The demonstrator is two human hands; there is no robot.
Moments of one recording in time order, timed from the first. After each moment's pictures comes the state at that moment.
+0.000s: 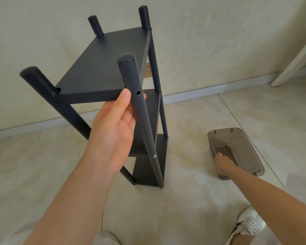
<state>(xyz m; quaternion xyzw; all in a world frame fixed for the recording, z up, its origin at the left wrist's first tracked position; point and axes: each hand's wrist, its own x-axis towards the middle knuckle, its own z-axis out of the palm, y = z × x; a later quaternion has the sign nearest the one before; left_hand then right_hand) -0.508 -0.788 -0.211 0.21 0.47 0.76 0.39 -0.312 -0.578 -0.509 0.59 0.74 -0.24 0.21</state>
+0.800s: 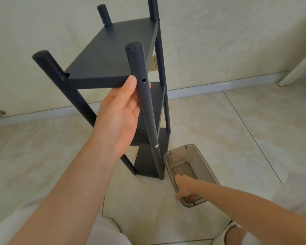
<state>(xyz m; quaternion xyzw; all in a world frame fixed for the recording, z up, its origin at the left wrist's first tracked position) -0.507 -0.791 -0.211 0.21 0.46 0.77 0.39 -0.378 -0.695 -0.531 0.30 0.83 -0.33 0.33</state>
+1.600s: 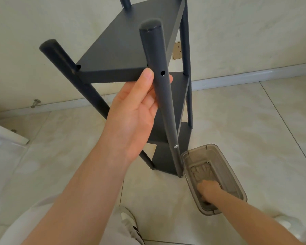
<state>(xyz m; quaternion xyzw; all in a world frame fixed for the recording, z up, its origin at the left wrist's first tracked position) -0.513 -0.789 -0.217 0.23 0.47 0.76 0.39 -0.381 -0.691 -0.595 0.22 0.88 -0.11 0.40</state>
